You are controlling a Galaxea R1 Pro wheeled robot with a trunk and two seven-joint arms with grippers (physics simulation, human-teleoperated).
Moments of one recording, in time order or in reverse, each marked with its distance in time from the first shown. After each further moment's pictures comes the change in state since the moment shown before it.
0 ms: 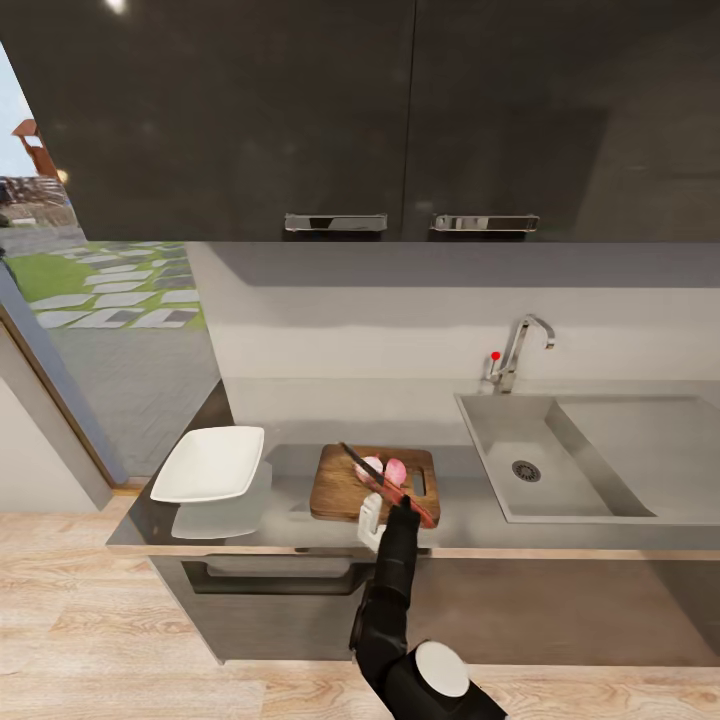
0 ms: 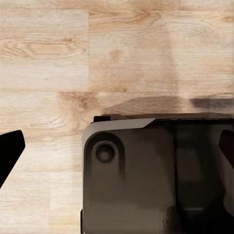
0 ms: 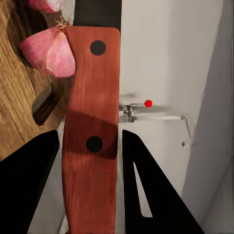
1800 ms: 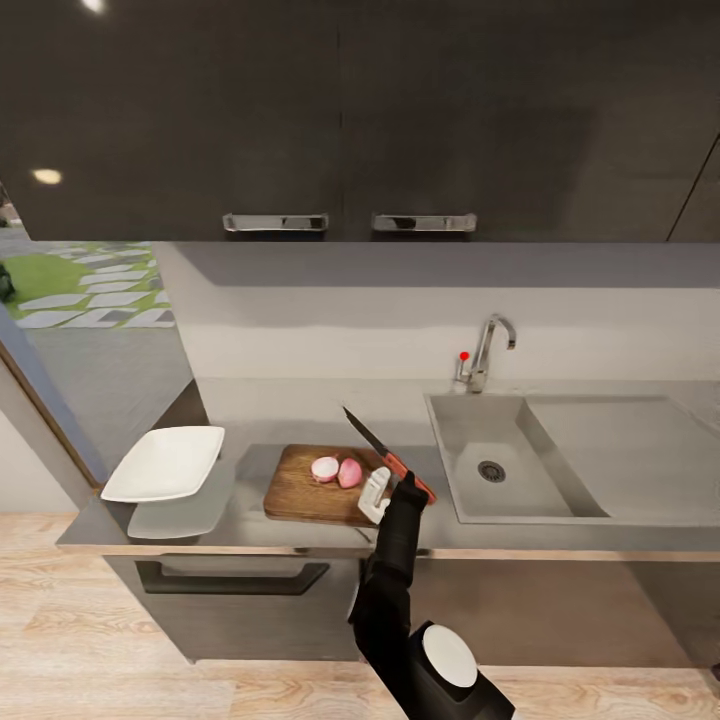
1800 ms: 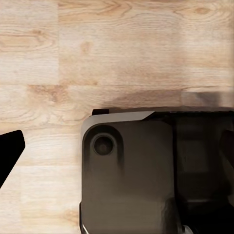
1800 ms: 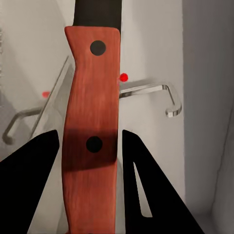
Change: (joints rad) left arm -0.001 -0.003 -0.001 0.025 -0.001 0.000 0.000; right arm 0.000 0.000 -0.032 -0.172 -0.007 0.007 0.008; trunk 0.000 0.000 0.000
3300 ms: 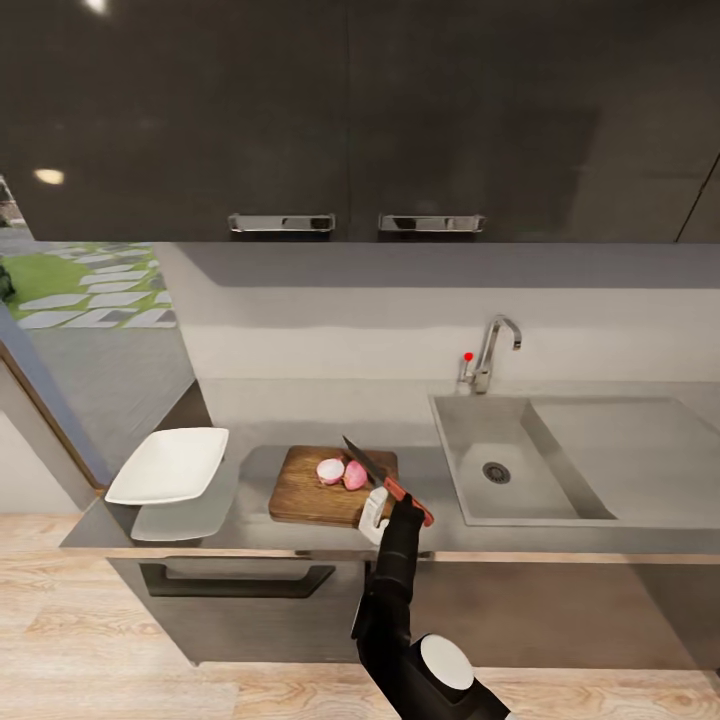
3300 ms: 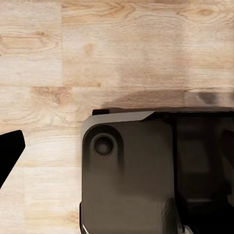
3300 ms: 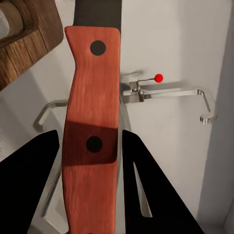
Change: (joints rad) left arm 0.000 0.000 0.000 0.000 0.000 0.000 0.000; right arm 0.000 0.000 0.004 0.133 -0.055 -0.031 0.000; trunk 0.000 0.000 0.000
